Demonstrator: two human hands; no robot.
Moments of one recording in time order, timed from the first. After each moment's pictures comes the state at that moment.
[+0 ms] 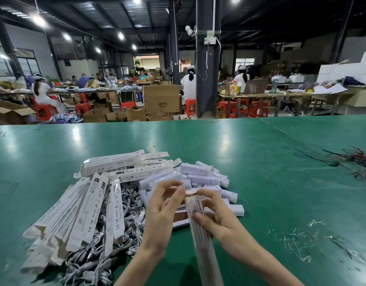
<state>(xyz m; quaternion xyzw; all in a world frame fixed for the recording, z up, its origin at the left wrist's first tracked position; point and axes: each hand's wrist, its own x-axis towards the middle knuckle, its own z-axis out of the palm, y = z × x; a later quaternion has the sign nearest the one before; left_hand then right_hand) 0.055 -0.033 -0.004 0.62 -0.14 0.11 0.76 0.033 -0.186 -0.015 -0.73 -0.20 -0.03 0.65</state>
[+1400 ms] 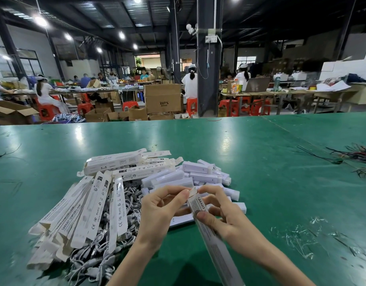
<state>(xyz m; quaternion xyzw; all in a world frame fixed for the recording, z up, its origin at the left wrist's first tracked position) 0.051 -0.022 0.006 0.61 -0.18 0.10 0.76 0.030 -0.193 -0.009 -0.79 -0.23 -0.05 0.57</state>
